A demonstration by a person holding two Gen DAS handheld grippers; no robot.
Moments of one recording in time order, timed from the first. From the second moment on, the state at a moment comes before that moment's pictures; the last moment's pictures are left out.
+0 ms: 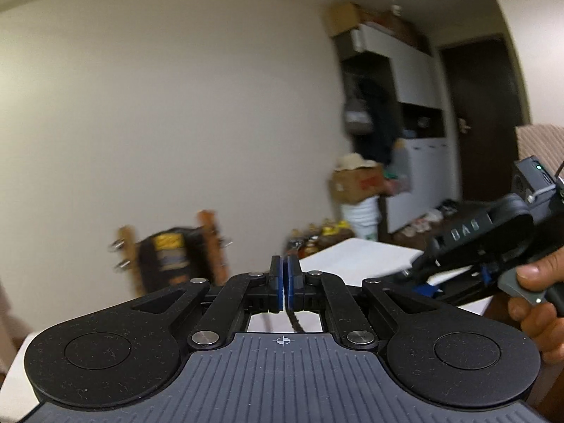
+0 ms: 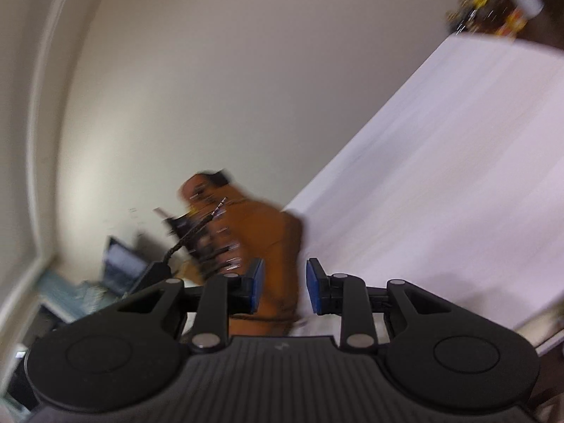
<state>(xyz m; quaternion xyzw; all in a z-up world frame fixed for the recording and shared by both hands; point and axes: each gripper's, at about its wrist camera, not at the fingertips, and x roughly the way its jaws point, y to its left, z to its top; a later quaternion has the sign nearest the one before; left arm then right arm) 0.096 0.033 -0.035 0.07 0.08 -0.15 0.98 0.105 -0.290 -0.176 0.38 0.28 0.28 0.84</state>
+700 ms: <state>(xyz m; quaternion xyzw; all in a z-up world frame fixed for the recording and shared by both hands) 0.079 0.057 -0.071 0.04 0.11 -0.14 0.98 0.143 -0.198 -0.187 0.40 0.37 0.38 0.75</state>
